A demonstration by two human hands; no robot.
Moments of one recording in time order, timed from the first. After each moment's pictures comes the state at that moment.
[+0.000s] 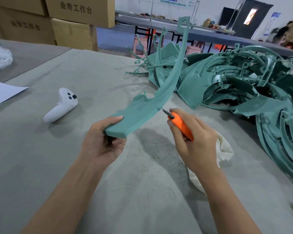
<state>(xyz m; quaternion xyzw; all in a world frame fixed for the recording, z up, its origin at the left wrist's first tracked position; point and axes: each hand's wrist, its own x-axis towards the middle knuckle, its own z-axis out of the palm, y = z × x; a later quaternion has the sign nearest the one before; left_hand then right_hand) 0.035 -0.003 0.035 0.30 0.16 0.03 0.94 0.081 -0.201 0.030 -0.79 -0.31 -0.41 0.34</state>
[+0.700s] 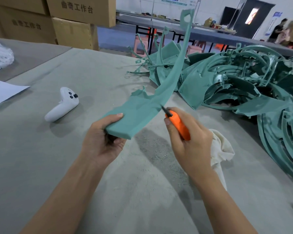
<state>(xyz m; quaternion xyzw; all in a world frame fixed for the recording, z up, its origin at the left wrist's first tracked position) 0.034 -0.004 0.038 0.33 0.16 0.07 0.93 0.075 -0.187 0.027 -0.77 -0.30 -0.39 0.40</state>
